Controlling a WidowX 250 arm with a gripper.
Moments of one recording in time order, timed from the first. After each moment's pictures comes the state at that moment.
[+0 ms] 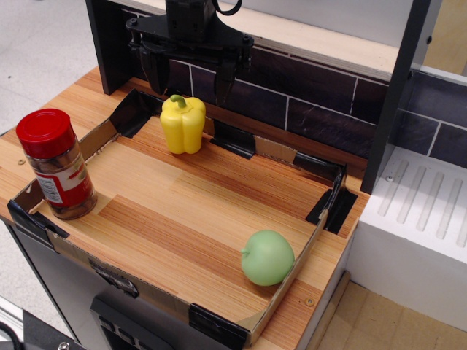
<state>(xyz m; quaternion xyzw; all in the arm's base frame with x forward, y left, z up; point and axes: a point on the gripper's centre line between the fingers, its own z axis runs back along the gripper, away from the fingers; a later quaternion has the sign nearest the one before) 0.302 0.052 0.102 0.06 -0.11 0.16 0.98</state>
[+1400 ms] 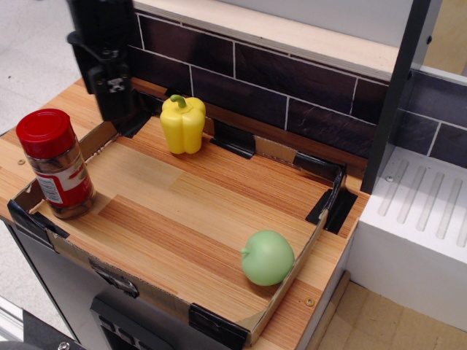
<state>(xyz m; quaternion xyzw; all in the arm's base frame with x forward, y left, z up) 0.257 0.123 0.095 -0.02 -0.01 -0.26 0.96</state>
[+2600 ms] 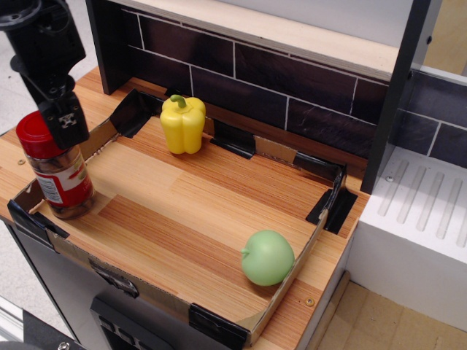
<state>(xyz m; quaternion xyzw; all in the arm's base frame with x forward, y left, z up) 0.216 0.138 0.094 0.03 -0.06 -0.24 0.97</state>
